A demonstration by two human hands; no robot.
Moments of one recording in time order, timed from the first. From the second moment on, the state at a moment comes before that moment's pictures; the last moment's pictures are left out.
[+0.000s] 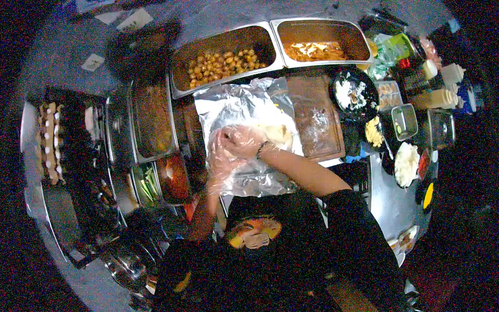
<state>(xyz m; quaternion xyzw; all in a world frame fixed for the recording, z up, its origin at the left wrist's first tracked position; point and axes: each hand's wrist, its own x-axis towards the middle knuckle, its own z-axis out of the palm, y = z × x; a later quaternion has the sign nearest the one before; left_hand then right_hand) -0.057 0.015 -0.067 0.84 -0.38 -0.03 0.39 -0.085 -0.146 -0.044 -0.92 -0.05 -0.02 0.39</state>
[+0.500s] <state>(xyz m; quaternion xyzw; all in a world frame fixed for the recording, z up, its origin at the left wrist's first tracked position) -0.031 0.009 -0.043 0.80 -0.57 0.03 0.19 -0.155 -0.189 -0.035 -0.99 -0.01 0.00 0.11</state>
